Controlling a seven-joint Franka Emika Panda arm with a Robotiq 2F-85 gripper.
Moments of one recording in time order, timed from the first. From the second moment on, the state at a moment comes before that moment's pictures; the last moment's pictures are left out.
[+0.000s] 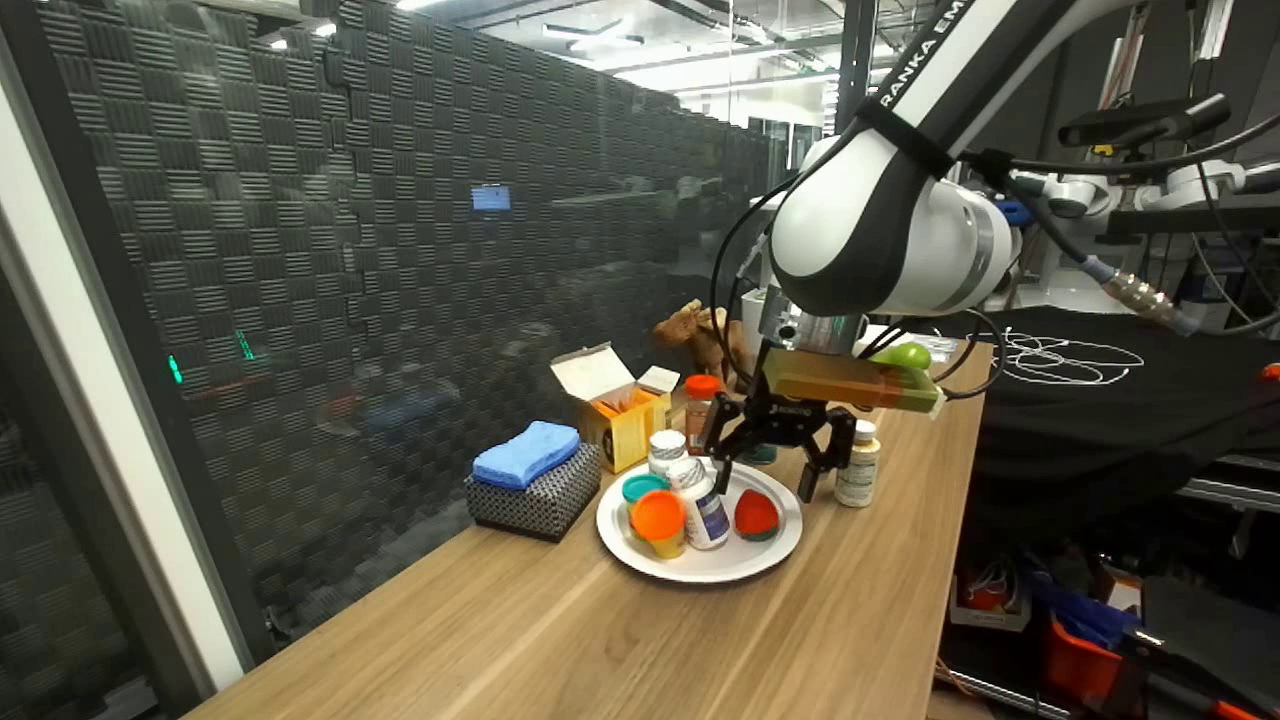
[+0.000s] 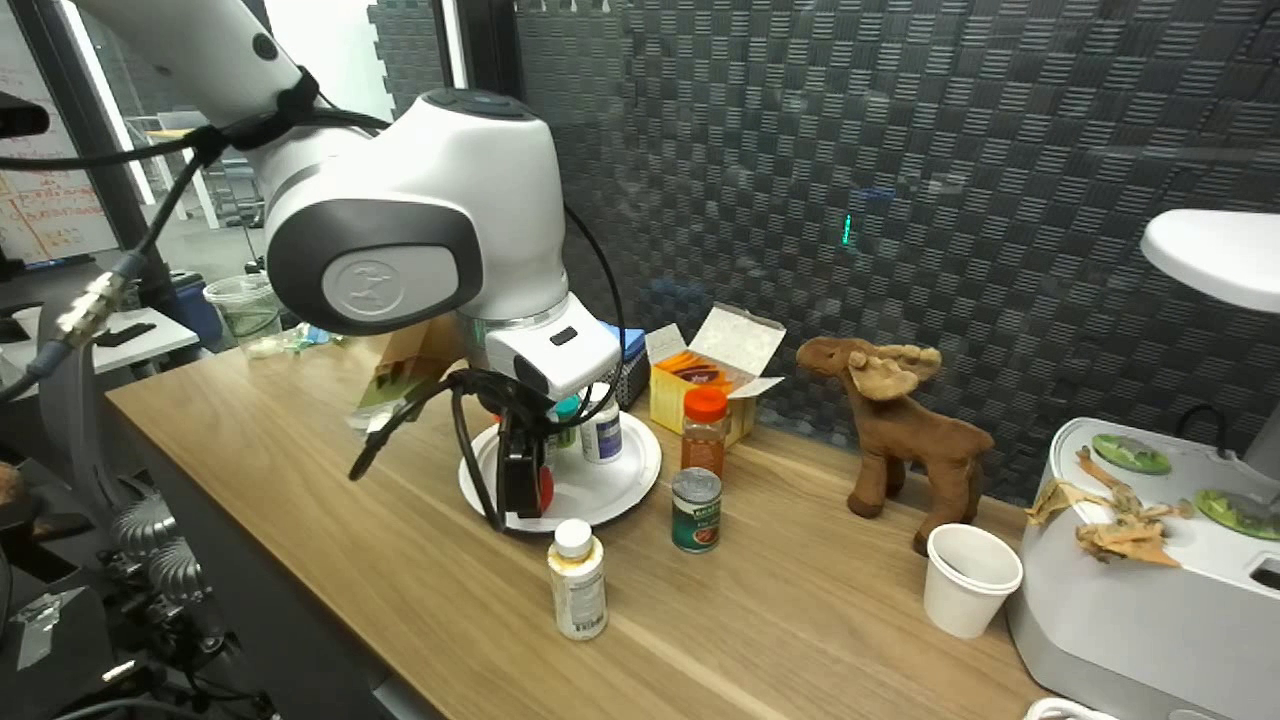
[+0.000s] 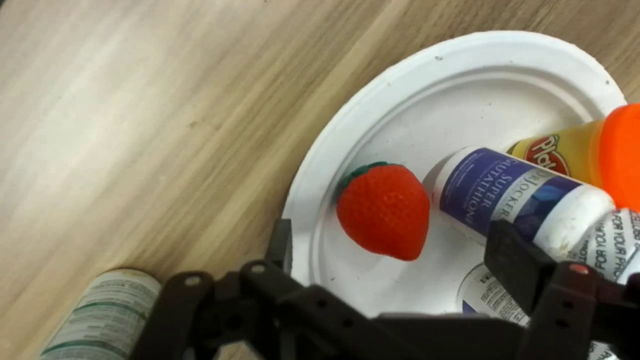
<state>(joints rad) 0.00 0.23 0.01 -2.38 0.35 2.72 0.42</state>
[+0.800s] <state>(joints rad) -0.01 0.16 0.02 -2.39 0.40 2.74 0.33</state>
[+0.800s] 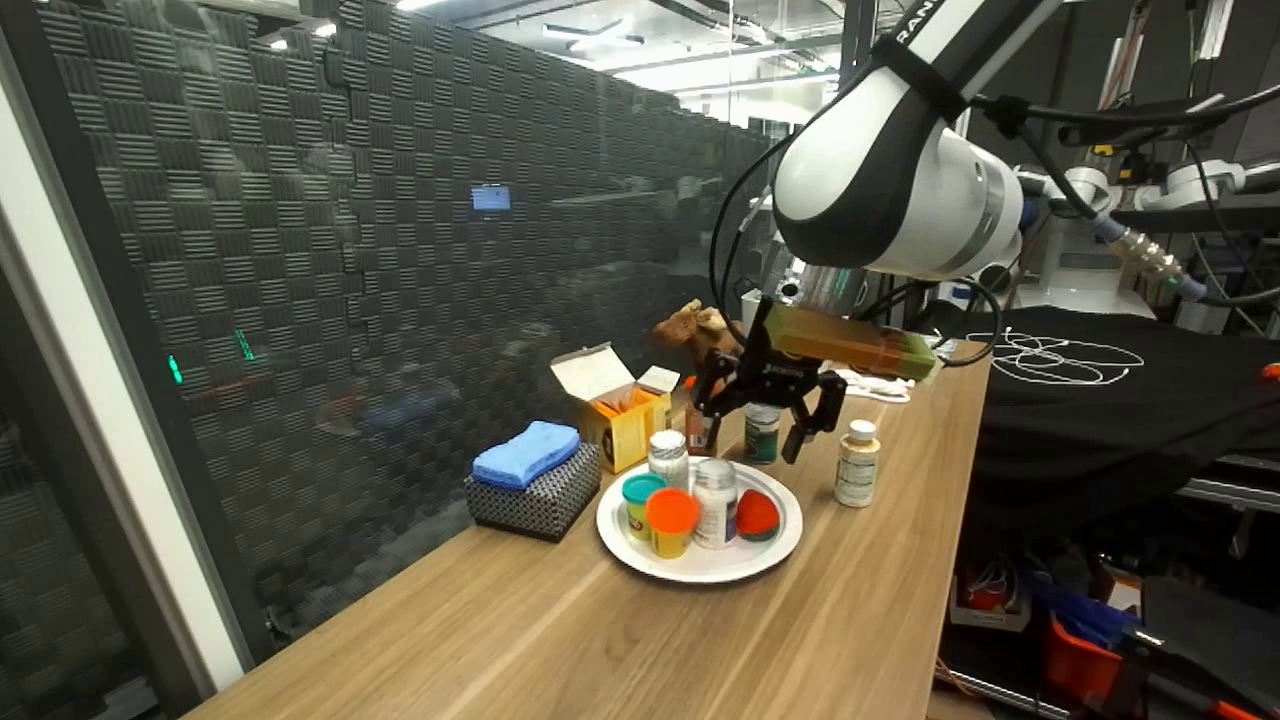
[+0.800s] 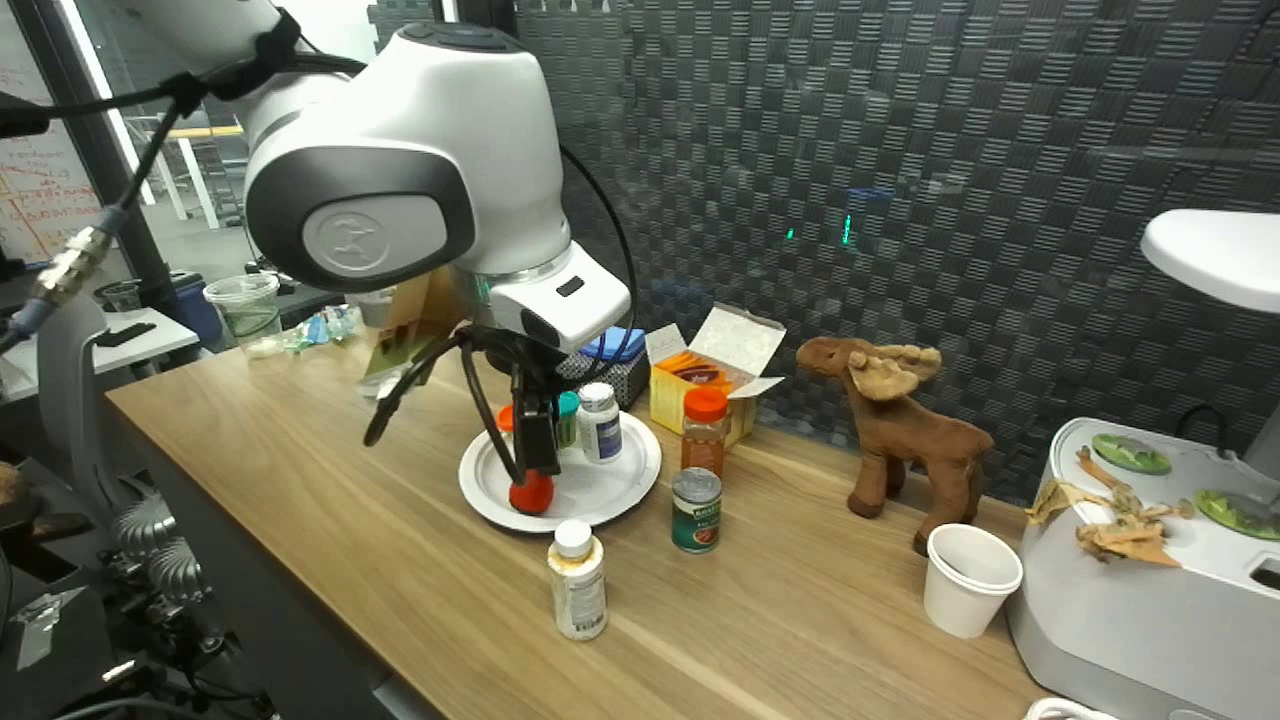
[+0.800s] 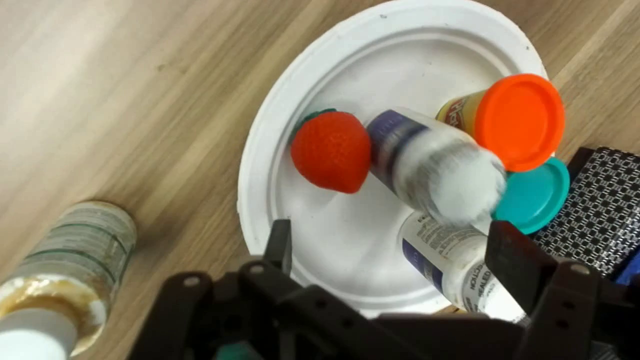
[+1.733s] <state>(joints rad) -0.01 0.13 -0.08 -2.30 0.03 2.59 0.41</state>
